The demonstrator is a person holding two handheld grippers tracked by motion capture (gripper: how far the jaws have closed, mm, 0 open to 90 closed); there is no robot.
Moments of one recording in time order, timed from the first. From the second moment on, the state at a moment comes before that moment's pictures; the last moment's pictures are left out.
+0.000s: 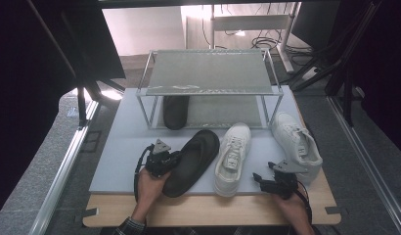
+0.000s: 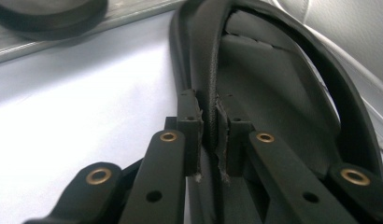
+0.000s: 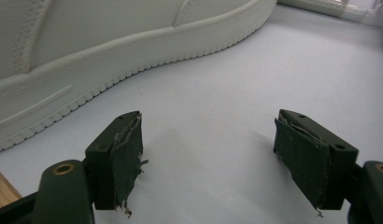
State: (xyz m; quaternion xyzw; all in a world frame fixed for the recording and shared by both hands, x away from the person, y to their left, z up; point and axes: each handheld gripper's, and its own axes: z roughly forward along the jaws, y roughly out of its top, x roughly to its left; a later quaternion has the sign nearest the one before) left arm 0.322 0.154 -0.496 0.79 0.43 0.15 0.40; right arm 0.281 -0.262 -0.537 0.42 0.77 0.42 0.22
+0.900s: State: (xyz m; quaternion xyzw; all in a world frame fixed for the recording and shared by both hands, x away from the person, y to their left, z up) left arm 0.357 0.151 -0.468 0.75 0.46 0.21 0.43; right arm 0.281 -0.261 -0.537 0.42 0.78 0.42 0.22
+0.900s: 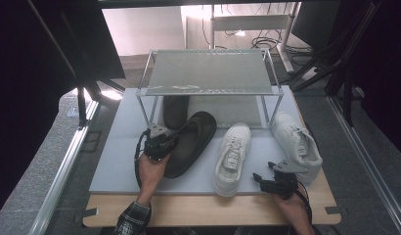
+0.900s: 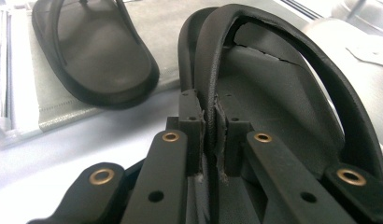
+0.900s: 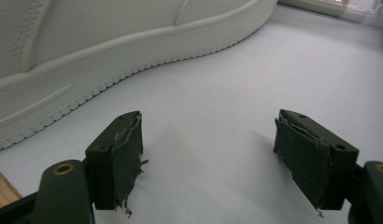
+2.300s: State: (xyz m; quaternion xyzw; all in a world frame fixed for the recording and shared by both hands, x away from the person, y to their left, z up) left arm 0.362 0.149 -0.496 0.75 0.46 0.17 0.45; right arm 0.281 -0.262 -0.537 0.41 0.78 0.42 0.22
